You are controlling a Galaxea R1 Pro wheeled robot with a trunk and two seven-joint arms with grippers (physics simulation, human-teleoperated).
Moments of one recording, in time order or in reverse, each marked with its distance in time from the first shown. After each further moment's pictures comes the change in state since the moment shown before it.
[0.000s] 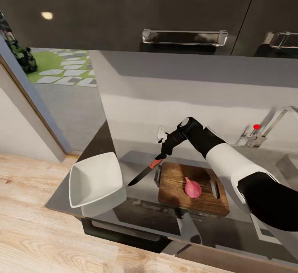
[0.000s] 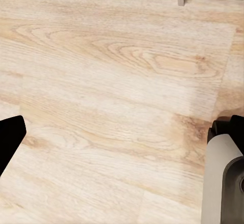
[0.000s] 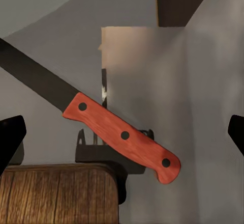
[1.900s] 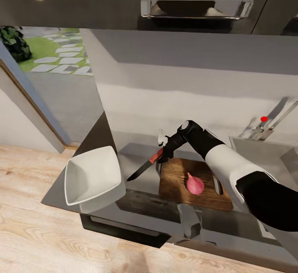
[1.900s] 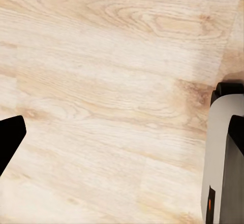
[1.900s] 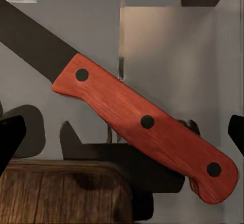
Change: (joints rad) left arm 0.000 0.000 0.000 0.000 0.000 0.054 0.000; right arm 0.000 0.006 0.000 0.061 0.028 -0.069 0.000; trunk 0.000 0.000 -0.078
